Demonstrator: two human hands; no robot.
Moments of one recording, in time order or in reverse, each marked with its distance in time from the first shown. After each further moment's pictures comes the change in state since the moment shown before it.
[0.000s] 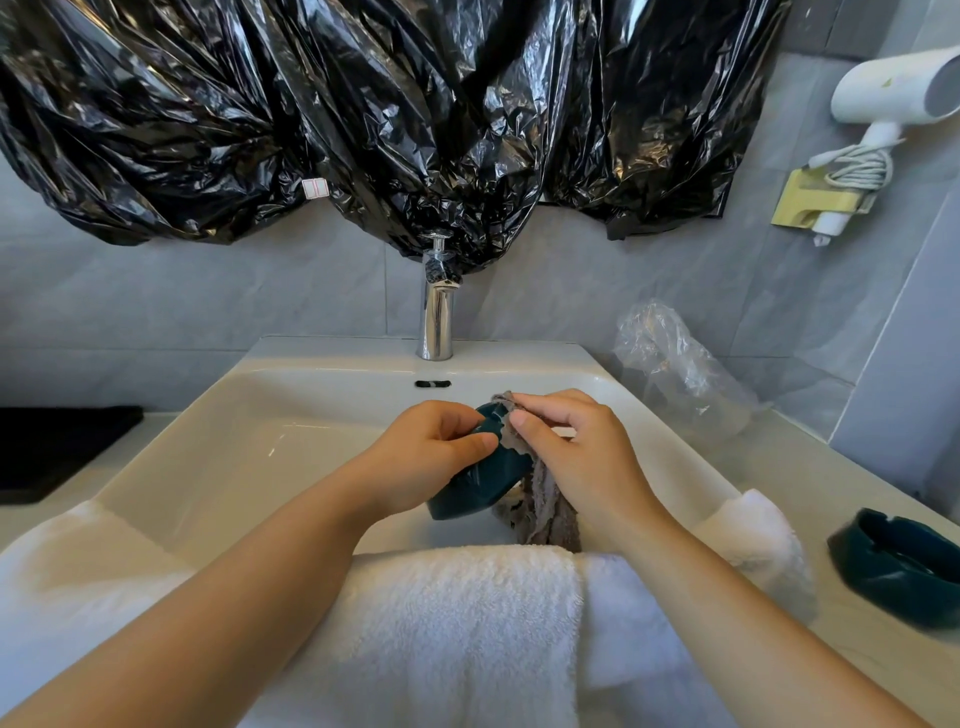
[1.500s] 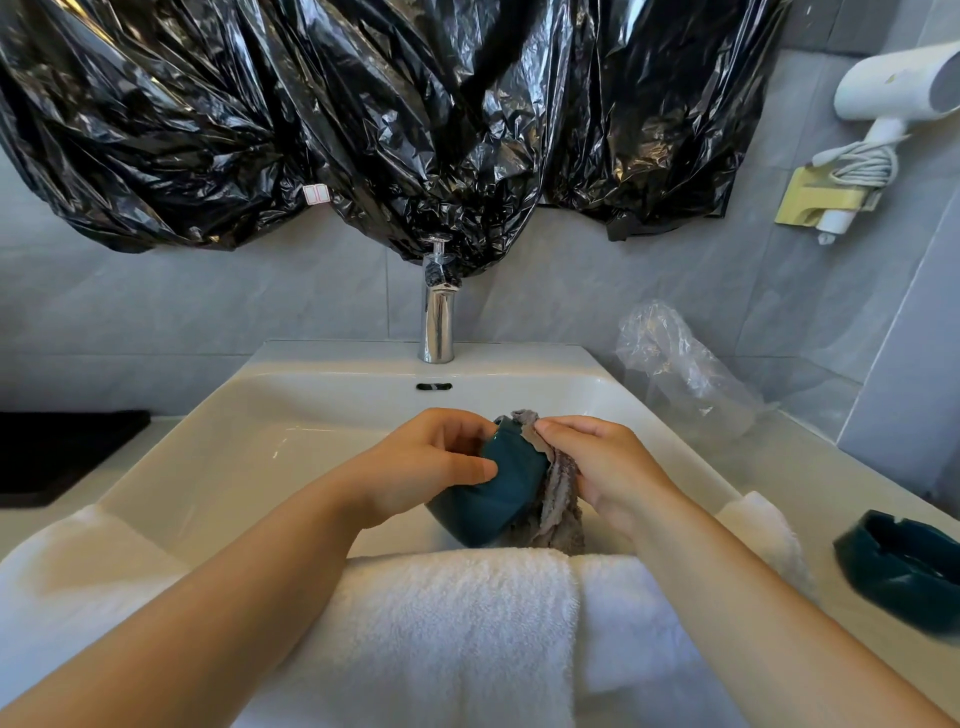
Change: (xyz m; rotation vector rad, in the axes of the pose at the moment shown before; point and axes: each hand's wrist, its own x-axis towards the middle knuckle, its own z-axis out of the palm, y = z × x) left_hand 0.001 -0.004 -0.002 -0.115 -0.157 -0.007; right_hand 0.010 0.016 -0.005 0.492 -0.033 0.572
